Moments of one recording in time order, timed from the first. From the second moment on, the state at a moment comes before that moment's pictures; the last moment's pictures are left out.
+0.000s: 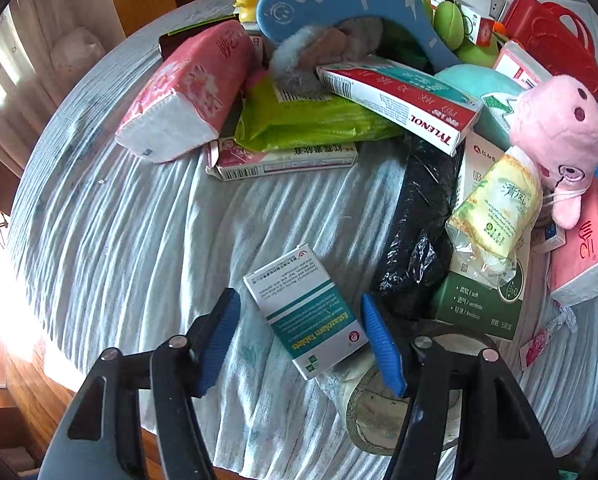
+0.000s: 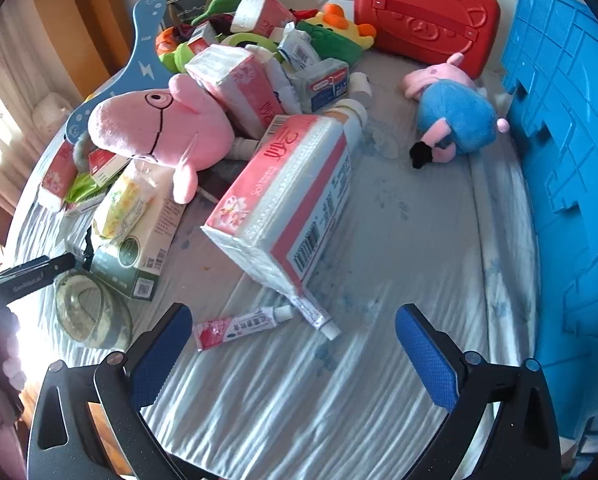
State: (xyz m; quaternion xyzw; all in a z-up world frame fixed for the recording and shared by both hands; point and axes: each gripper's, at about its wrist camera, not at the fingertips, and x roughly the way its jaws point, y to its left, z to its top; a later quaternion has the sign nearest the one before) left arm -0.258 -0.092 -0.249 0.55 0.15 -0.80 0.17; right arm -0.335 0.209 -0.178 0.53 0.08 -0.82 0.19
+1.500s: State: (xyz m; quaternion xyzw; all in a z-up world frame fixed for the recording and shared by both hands) left arm -0.173 -0.077 -0.265 0.47 0.11 -0.84 0.24; right arm -0.263 0.049 -0.268 0.42 0.16 -0.77 0.45
